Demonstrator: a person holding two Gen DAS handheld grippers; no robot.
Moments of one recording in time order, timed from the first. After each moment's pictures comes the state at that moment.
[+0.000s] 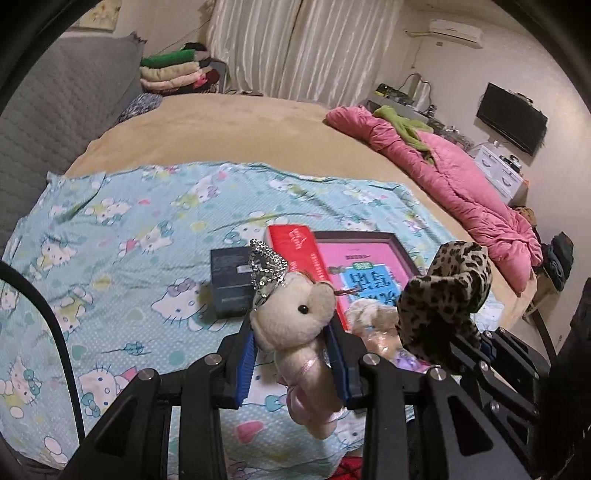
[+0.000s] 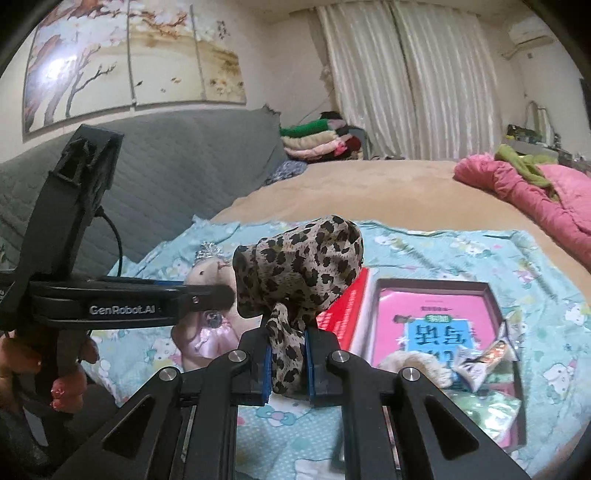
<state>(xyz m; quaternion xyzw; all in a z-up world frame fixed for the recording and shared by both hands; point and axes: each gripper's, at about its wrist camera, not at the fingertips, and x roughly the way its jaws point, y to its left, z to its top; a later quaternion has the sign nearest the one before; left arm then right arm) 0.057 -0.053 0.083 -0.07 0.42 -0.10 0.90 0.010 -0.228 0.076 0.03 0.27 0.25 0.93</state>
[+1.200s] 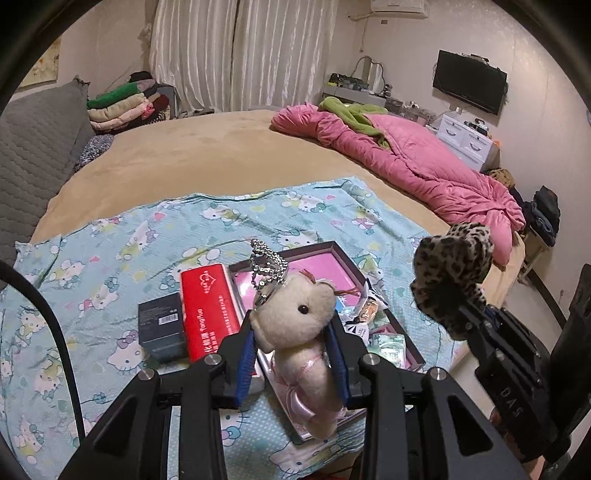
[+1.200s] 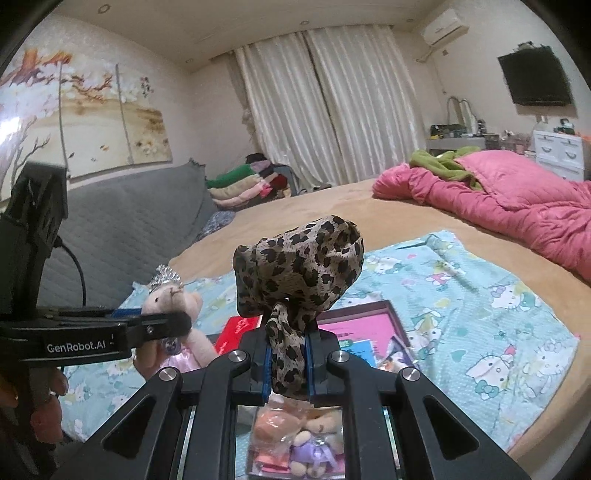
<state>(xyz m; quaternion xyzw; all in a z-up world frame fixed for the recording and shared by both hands) 0.084 -0.166 0.116 0.00 0.41 -0.15 0.90 0.011 -0.347 0.101 0.11 0.22 0.12 0.96</state>
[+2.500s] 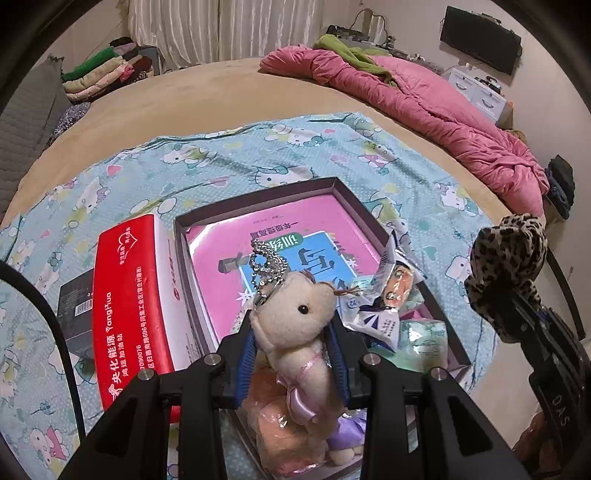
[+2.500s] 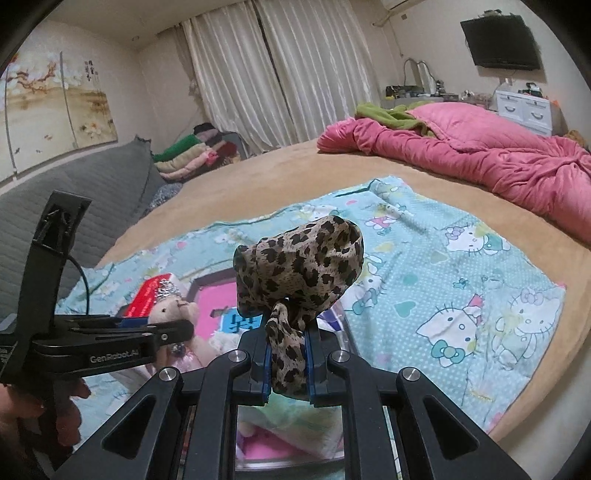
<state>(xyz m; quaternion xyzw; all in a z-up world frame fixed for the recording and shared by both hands) 0.155 -0.228 0.000 0.03 0.49 -0.15 0.86 0.049 -0.405 0.017 0.12 0.31 0.05 0.94</state>
